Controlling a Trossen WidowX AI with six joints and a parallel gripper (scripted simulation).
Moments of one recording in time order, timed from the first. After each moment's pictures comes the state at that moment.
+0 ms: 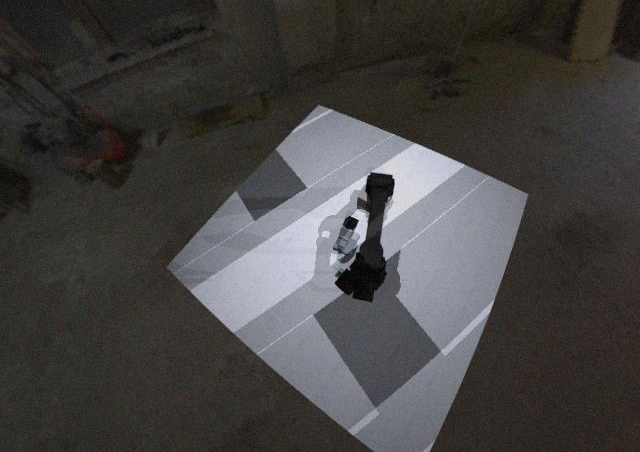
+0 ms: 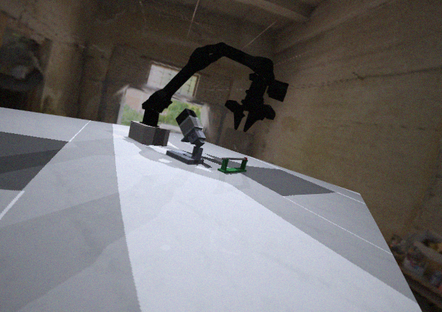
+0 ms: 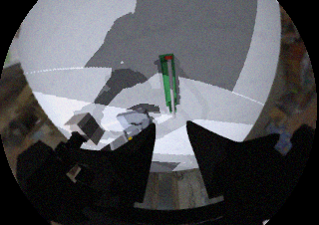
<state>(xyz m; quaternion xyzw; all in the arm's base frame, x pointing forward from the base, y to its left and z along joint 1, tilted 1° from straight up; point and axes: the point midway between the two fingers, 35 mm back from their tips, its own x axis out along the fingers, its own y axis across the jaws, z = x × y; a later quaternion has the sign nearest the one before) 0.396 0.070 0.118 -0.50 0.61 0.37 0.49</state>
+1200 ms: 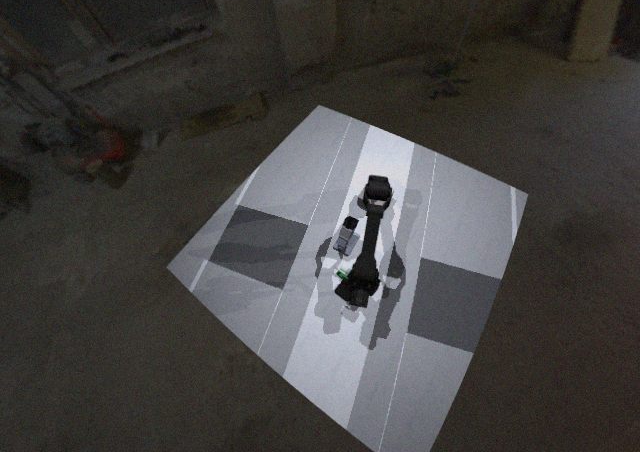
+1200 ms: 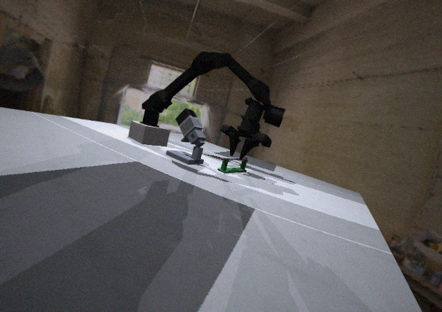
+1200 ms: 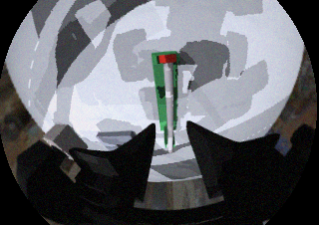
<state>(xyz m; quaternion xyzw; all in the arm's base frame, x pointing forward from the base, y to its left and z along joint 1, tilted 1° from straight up) 0.412 0.067 0.024 -0.52 0.59 0.38 0.48</state>
